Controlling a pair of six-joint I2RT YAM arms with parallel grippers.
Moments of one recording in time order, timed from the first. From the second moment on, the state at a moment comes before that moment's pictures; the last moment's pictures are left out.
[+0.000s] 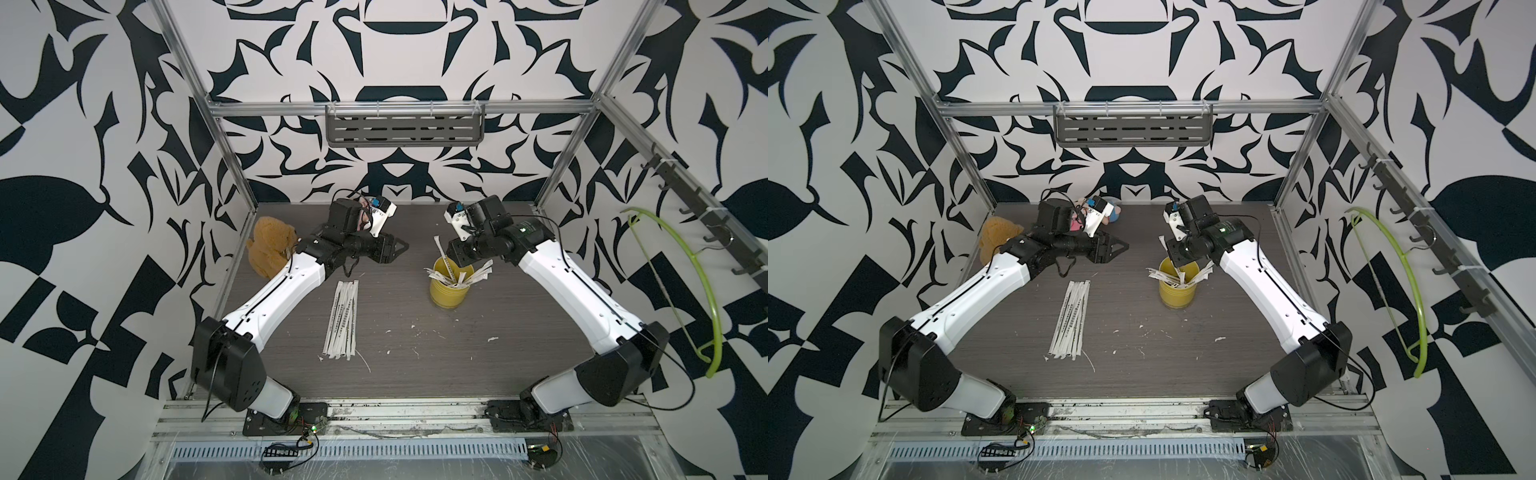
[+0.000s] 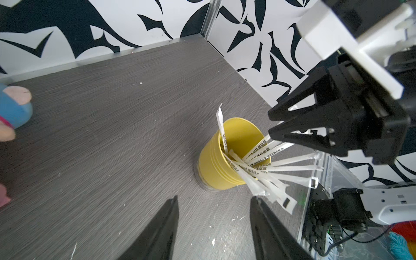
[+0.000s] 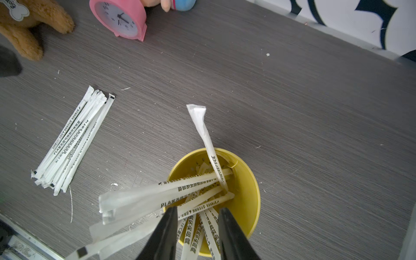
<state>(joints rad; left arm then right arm) -0.54 1.54 1.35 -0.37 0.57 -0.14 0.47 1.51 1.56 -1.01 -0.06 0.04</state>
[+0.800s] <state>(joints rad) -0.58 1.73 1.41 -0.19 0.71 -0.21 0.46 1.68 1.54 -0.88 -0.03 0.04</state>
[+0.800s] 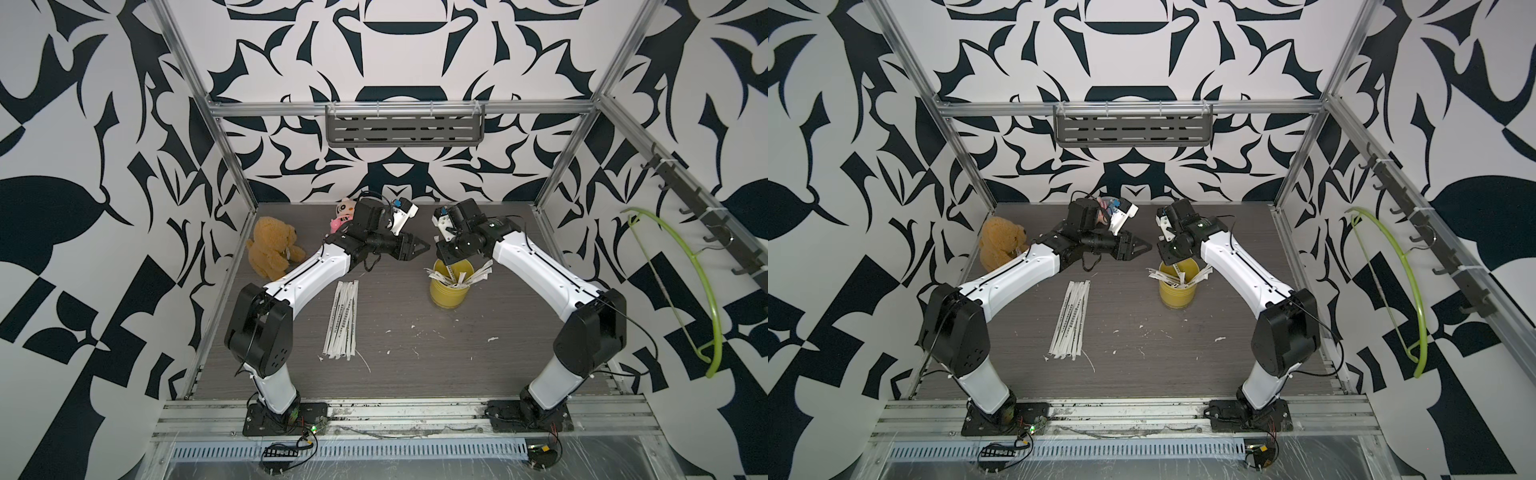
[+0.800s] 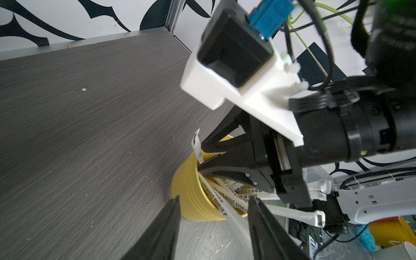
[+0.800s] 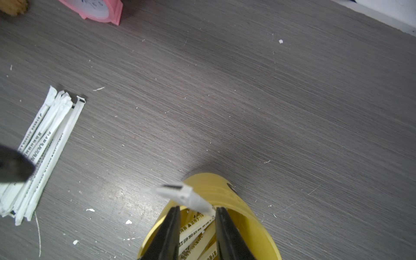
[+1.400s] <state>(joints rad) -0.58 1.73 1.40 -0.19 0.71 -0.17 0.46 1.67 1.54 -0.88 -0.01 0.01</state>
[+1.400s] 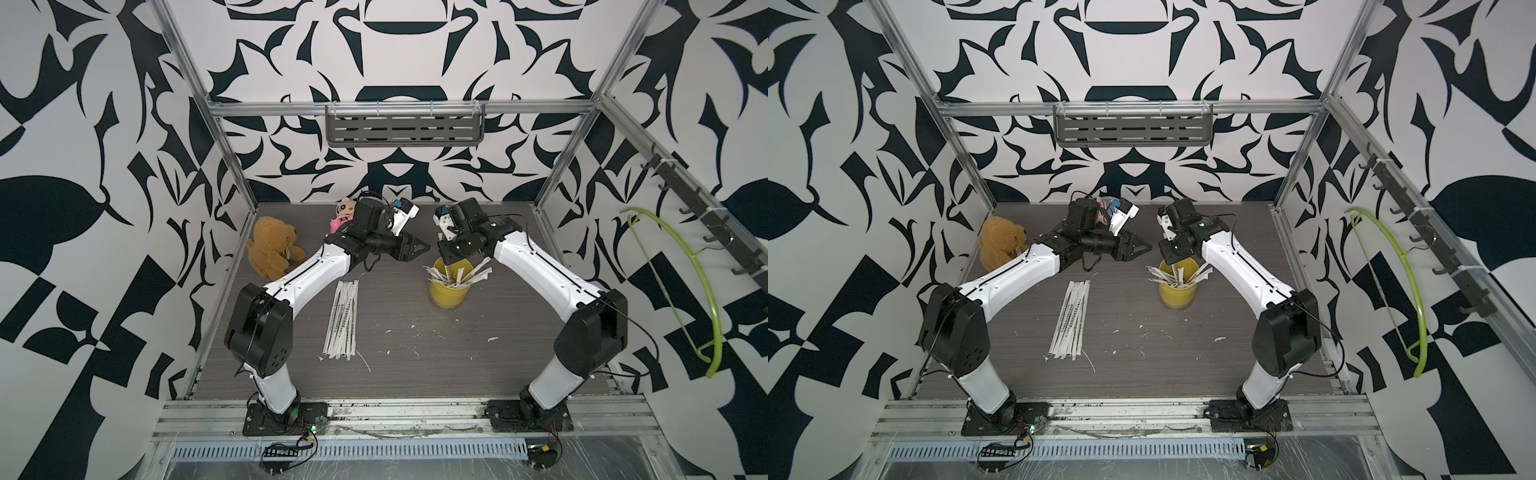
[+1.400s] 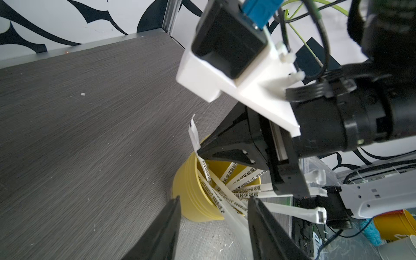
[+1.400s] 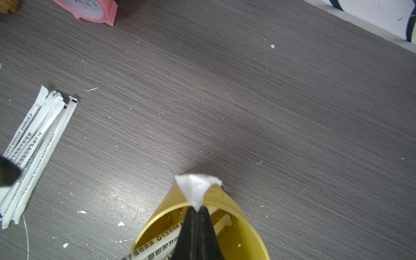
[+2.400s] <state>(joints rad) -0.61 1.65 1.36 -0.15 0.71 -0.16 0.46 1.44 1.58 -0.87 0.05 0.02</state>
